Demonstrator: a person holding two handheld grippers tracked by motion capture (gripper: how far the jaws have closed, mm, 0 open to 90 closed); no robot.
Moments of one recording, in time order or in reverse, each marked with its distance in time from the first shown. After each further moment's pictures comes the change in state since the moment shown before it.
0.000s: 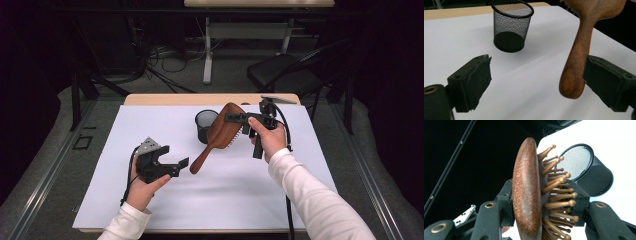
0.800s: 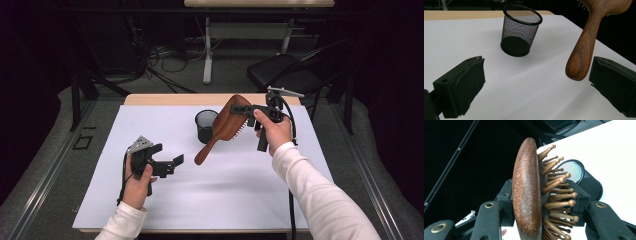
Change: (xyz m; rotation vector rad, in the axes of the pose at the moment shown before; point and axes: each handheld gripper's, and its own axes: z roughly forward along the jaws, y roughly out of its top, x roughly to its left) left arm 0.013 -0.001 -0.007 -0.056 0.006 -0.069; right arm 0.005 0.019 -0.013 -0.045 -0.032 -0.018
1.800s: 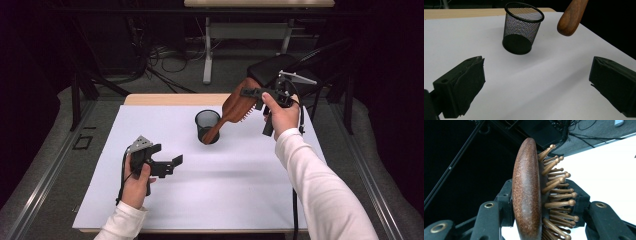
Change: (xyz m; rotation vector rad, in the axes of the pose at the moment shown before) left arm 0.001 0.001 0.000 0.021 0.009 0.014; right arm 0.004 0.039 -0.014 -0.125 -0.082 0.001
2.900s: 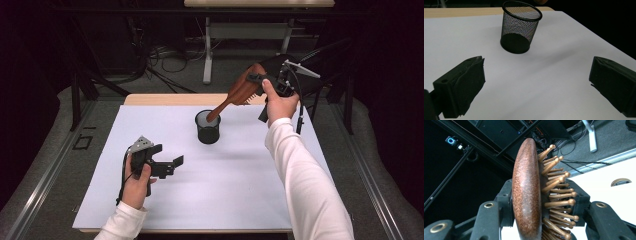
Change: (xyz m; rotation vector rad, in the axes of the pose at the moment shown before) left arm -0.001 -0.001 0.001 0.008 -0.011 0.002; right arm 0.001 0.023 0.011 -0.199 -0.108 0.020
